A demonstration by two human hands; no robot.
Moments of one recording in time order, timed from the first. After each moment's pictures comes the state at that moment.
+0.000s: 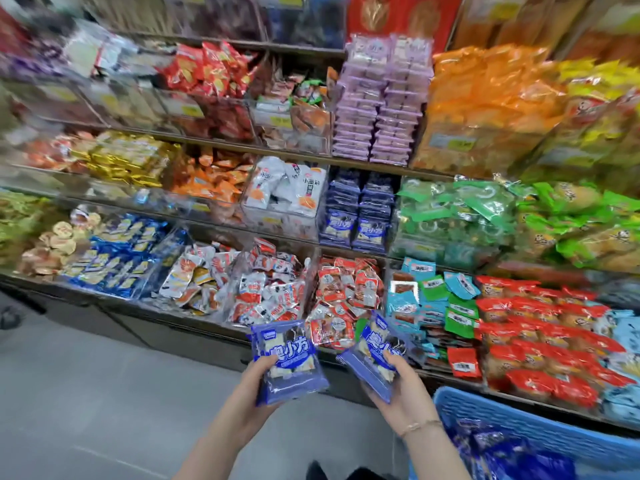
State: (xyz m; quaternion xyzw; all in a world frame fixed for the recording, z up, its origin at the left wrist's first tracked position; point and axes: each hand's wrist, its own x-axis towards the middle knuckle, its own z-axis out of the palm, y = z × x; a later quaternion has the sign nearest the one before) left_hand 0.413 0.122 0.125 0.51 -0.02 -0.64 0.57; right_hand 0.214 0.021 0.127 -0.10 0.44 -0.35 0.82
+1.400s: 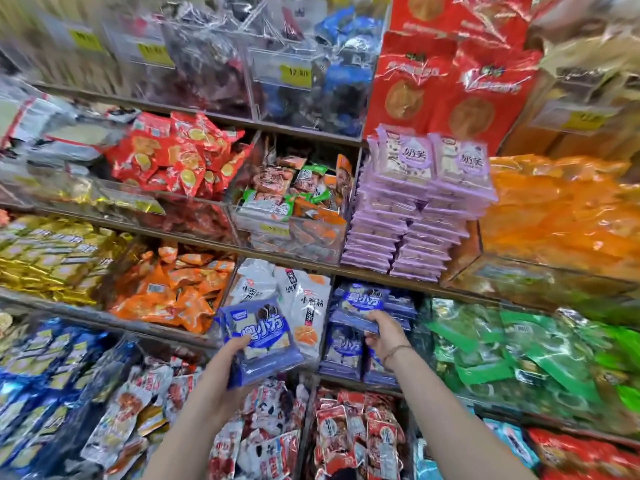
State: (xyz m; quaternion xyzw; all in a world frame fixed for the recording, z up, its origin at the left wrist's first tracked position) left_hand 0.607 -0.171 0.162 0.50 -0.06 -0.58 0.63; right_hand 0.400 -0.357 0.125 -0.32 0.59 -0.32 0.67
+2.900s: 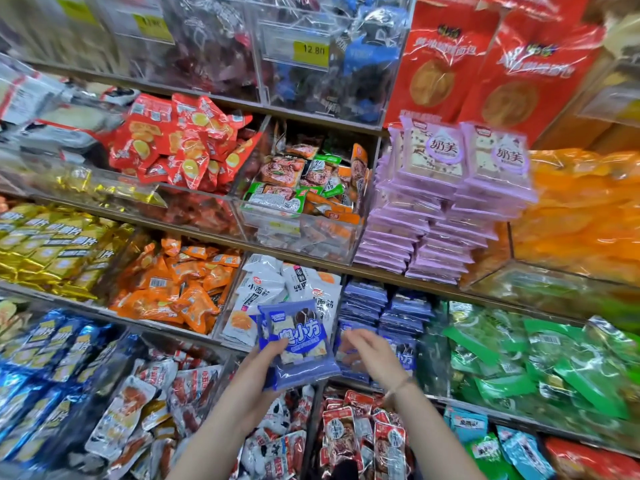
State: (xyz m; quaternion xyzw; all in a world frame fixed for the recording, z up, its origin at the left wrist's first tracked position) left_hand 0.590 -0.194 0.152 0.50 -0.04 -0.62 0.60; right_hand 0.413 -0.315 0.128 -0.61 0.51 -0.13 0.59
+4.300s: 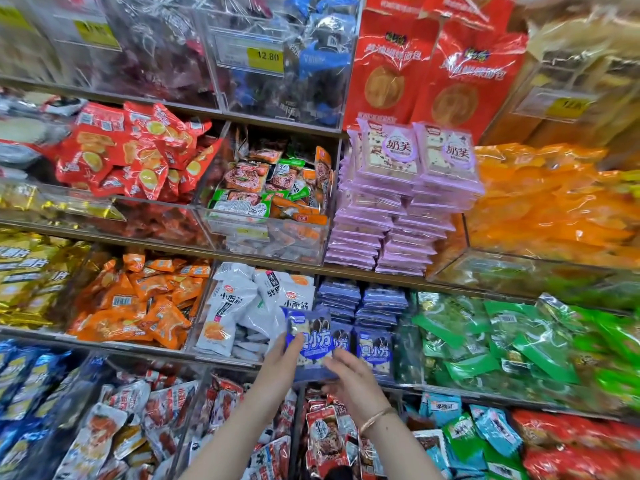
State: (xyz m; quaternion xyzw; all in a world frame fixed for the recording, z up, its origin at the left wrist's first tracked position) left_hand 0.543 -0.231 0.148 0.65 -0.26 -0.54 0.46; right_hand 0.411 -0.266 0.133 -0.33 0.50 -0.29 0.75
